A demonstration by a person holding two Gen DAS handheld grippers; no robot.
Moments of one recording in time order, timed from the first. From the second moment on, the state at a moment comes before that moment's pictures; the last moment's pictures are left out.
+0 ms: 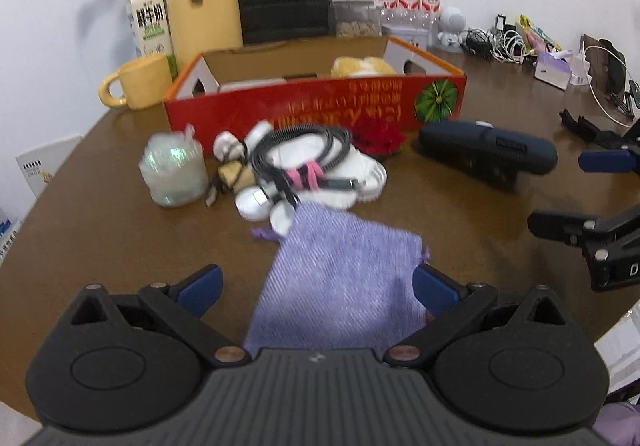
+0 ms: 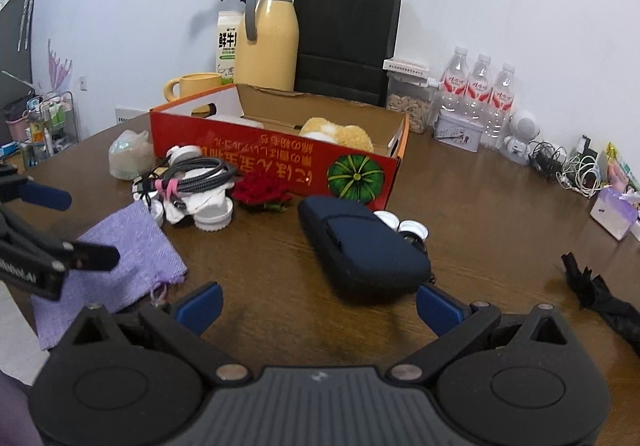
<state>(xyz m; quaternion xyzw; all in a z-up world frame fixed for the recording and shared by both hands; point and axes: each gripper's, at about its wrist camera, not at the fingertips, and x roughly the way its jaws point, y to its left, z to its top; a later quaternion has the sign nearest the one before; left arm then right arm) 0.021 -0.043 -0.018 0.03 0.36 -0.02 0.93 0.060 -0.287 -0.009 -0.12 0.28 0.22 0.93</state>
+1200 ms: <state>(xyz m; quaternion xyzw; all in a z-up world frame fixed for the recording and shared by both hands) 0.001 -0.051 -0.019 0.00 0.33 -0.05 0.94 0.105 -0.295 -0.013 -0.10 0.28 0.23 0.93</state>
